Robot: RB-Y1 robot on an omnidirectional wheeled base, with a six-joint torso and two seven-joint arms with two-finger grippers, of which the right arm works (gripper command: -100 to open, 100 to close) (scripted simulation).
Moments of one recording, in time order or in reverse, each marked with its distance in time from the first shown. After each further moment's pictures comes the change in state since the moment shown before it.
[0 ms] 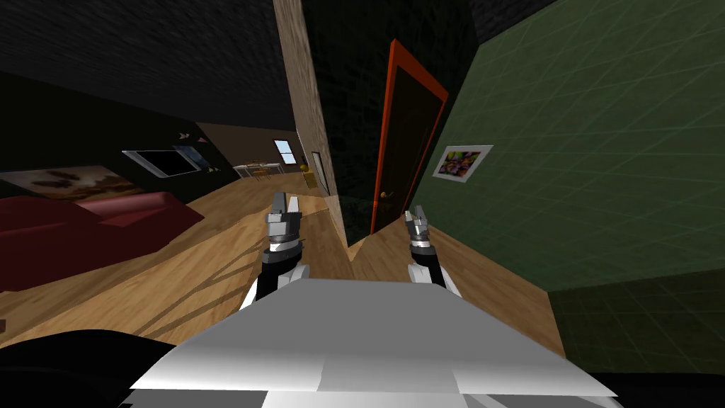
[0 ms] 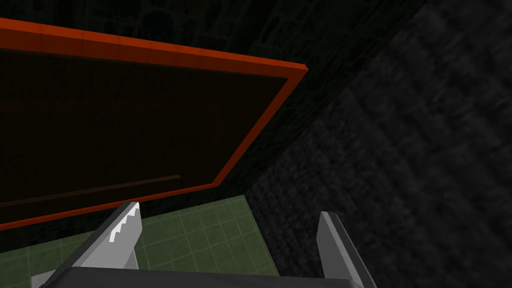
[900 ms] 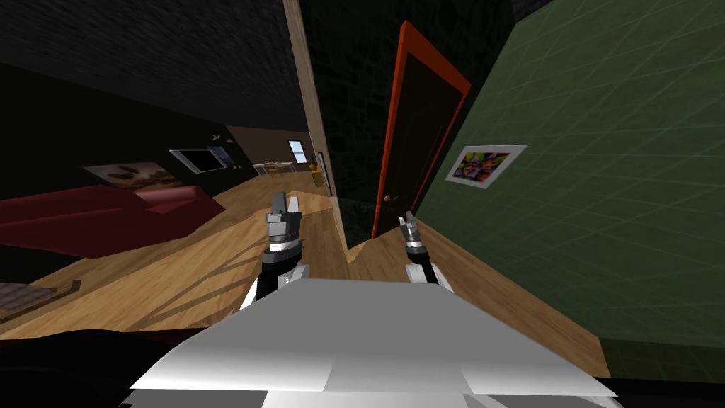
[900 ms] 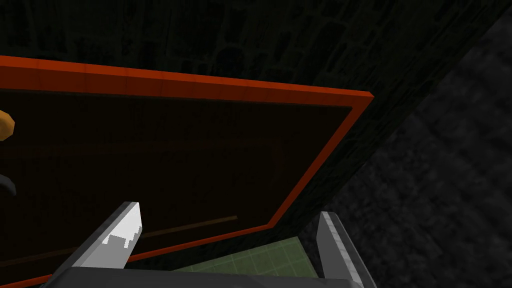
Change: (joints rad) arm -0.085 -0.054 0.014 0.230 -0.013 -0.028 -0.044
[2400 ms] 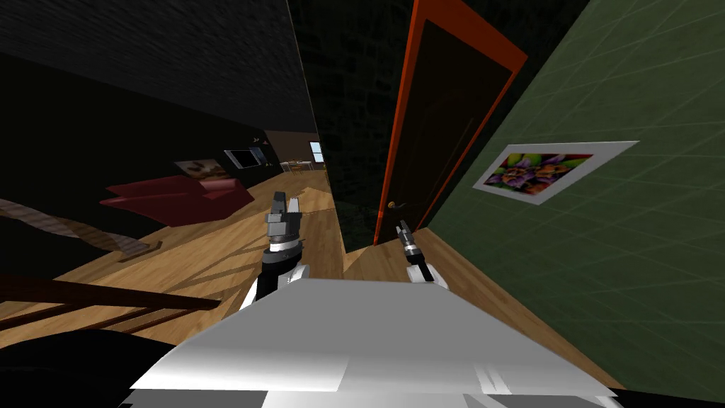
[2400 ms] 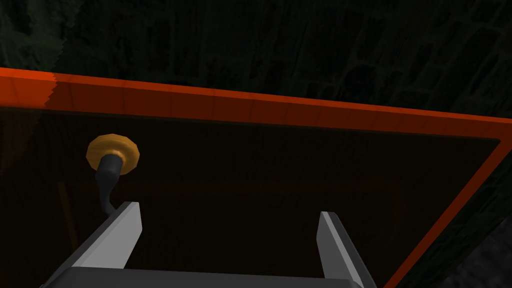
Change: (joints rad) arm -0.143 -0.092 0.025 0.407 -0.023 -0.054 -0.078
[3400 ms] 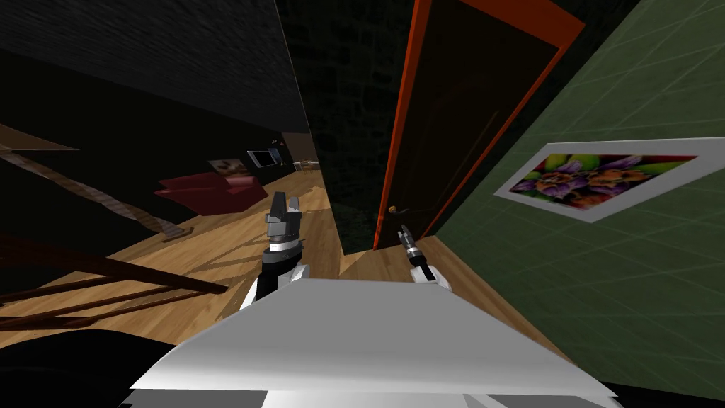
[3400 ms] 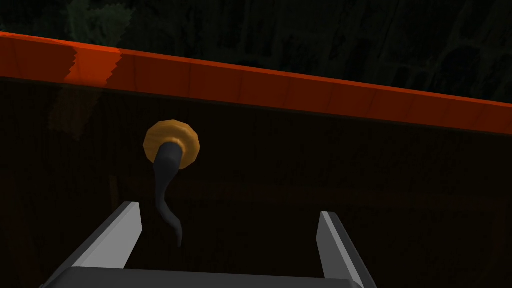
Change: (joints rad) arm -0.080 -0.058 0.014 0.235 -0.015 -0.029 -0.049
